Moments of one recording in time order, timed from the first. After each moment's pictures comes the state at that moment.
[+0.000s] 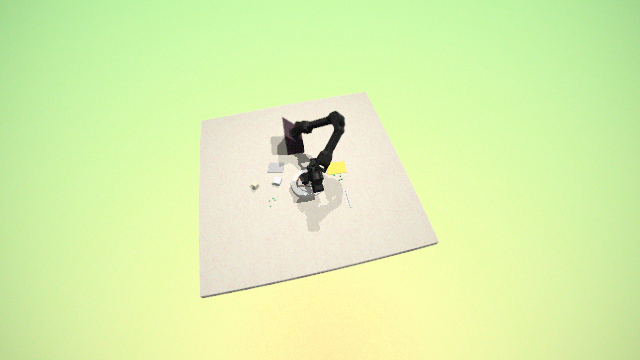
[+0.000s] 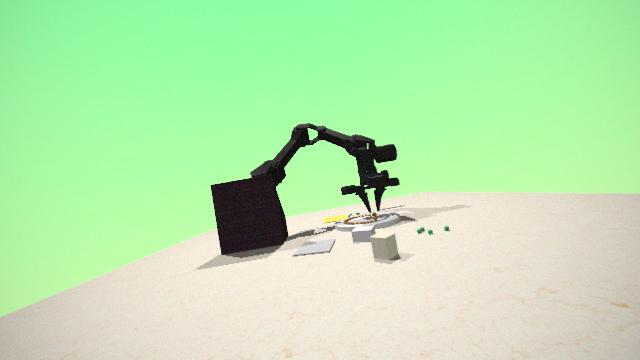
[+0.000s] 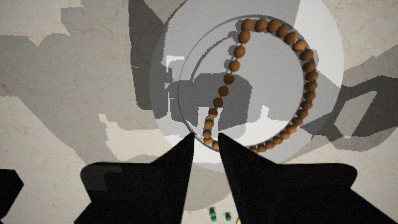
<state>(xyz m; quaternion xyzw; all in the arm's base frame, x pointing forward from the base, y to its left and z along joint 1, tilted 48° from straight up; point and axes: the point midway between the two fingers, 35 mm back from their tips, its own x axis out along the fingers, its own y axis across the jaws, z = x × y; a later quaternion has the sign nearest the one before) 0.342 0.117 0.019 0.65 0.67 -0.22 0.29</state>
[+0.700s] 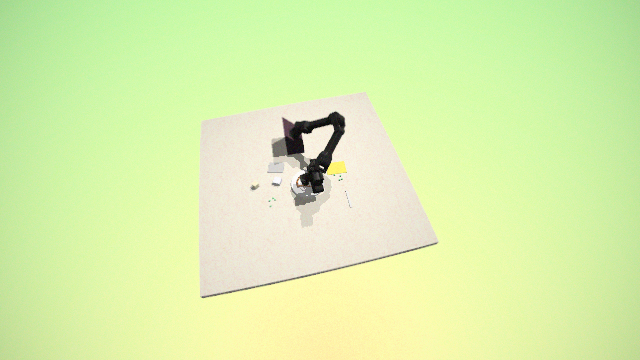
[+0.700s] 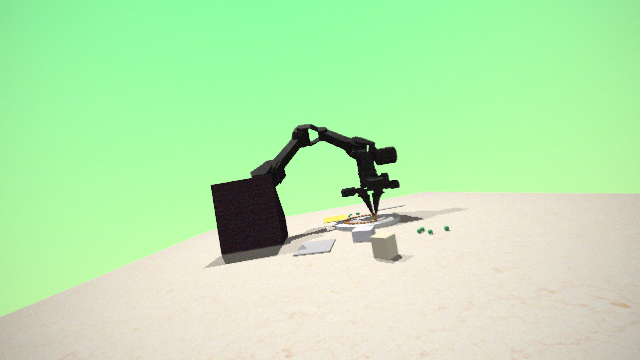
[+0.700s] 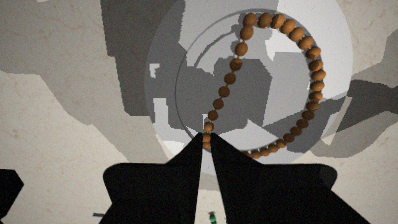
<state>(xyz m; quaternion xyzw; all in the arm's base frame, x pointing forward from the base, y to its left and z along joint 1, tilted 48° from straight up) 0.341 0.122 0.014 0.65 0.67 -0.22 0.28</state>
